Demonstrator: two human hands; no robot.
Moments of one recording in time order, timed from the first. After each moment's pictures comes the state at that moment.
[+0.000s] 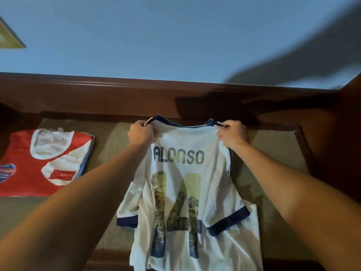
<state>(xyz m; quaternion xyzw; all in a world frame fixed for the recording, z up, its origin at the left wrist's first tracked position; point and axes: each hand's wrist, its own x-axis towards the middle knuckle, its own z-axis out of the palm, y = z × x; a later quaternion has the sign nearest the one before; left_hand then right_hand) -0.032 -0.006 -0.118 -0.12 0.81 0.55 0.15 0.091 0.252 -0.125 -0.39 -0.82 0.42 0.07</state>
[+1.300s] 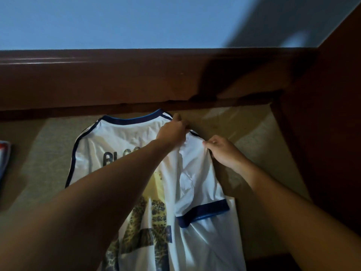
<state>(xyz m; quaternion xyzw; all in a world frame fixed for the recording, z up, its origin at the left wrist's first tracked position) 0.024 0.195 -0.234 0.41 0.88 0.16 0.16 0.184 0.309 -0.205 -0.37 -0.80 0.46 -0.10</state>
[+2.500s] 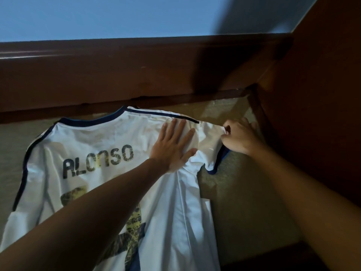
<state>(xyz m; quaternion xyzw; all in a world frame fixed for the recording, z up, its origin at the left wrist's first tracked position) 0.094 0.228 -0.277 0.57 0.82 0.01 0.08 0.225 0.430 -0.201 -0.37 -0.91 0.15 -0.12</state>
